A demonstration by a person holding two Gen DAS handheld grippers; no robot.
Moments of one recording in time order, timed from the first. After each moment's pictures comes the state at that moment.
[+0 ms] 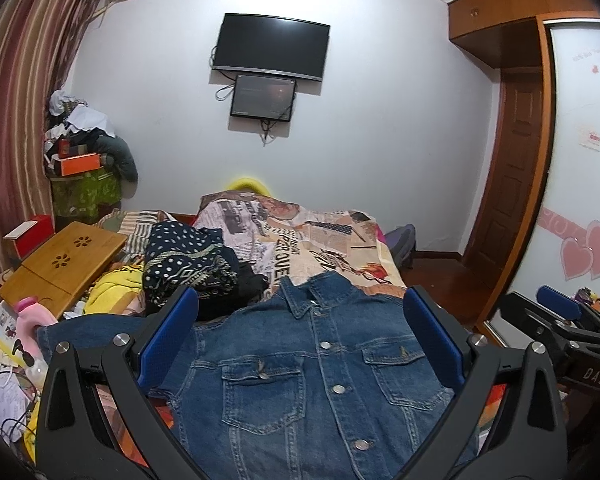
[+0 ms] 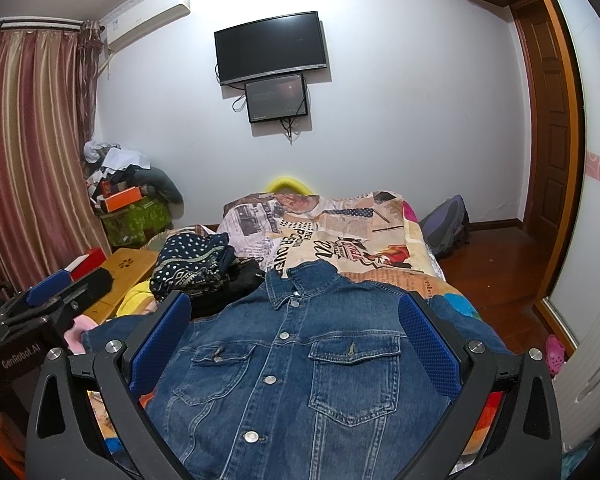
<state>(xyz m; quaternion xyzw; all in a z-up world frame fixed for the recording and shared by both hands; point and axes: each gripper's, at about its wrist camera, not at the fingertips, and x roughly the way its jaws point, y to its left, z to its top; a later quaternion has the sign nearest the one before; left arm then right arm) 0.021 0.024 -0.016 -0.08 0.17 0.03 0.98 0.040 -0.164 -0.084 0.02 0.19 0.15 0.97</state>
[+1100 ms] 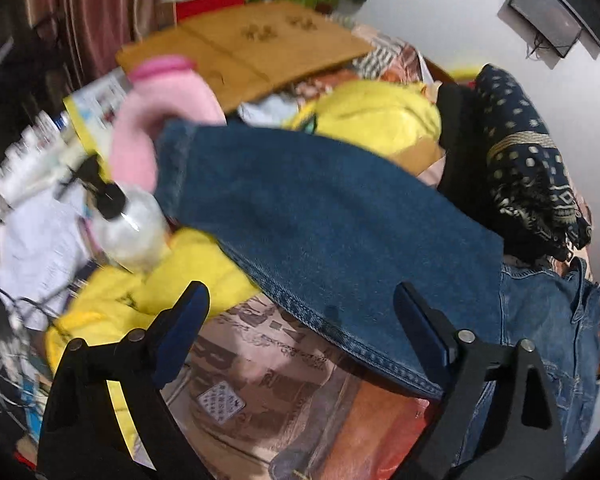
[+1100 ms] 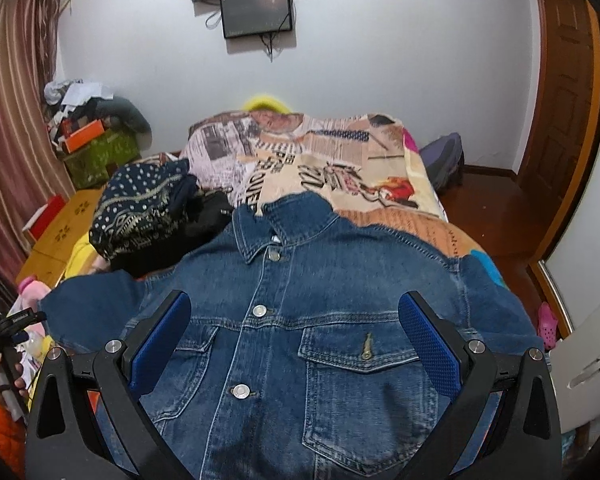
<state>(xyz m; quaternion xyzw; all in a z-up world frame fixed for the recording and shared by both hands) 0.088 0.369 -0.266 -0.32 0.43 0.29 0.79 0.153 -0.129 -0.137 -0.01 0.33 0.12 0.93</state>
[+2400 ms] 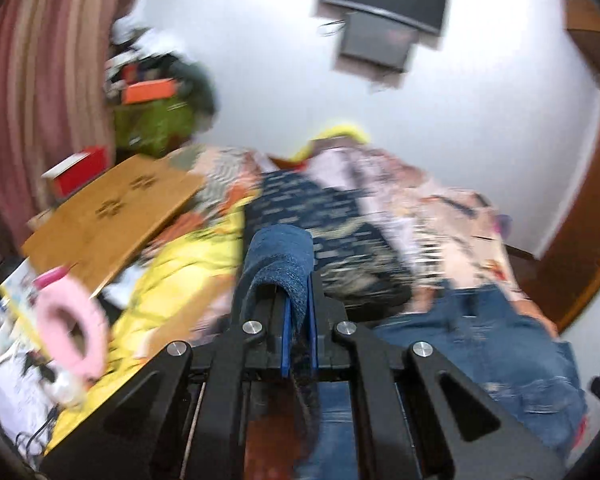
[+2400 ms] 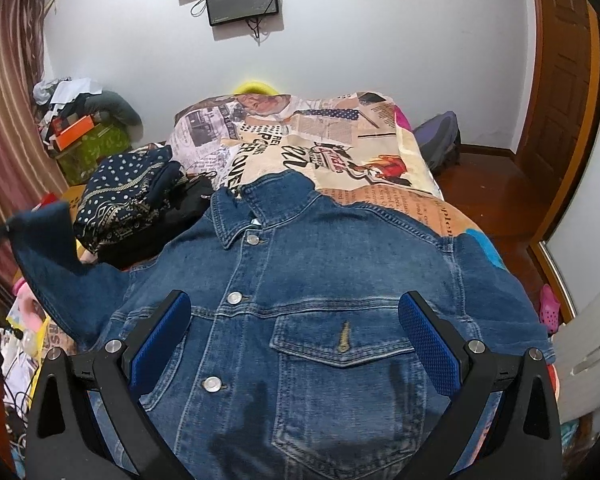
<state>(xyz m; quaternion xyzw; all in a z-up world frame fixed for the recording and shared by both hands) 0.180 0.216 -0.094 -0.14 0.27 0.14 0.94 0.168 -0.155 -0.152 0.01 0.36 0.12 0.93</state>
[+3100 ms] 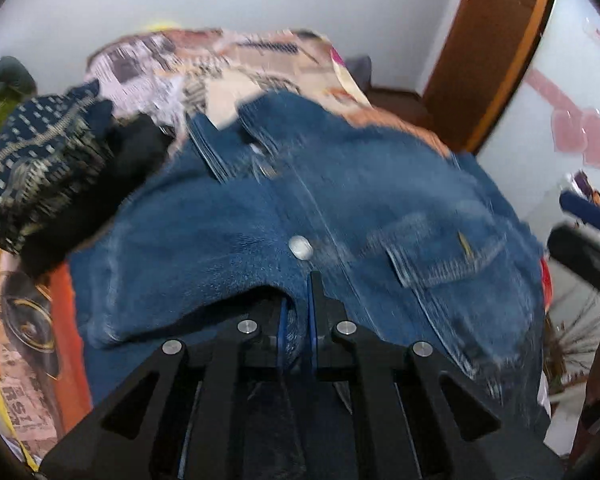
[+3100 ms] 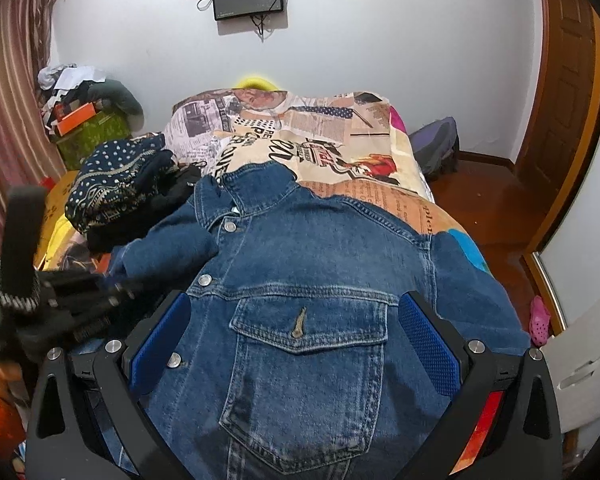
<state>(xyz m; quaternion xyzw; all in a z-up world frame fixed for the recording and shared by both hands) 0.236 -0.021 -0.193 -0.03 0.46 -0.12 0.88 0.163 -0.182 -0.161 -0.02 0.36 0.12 0.92</state>
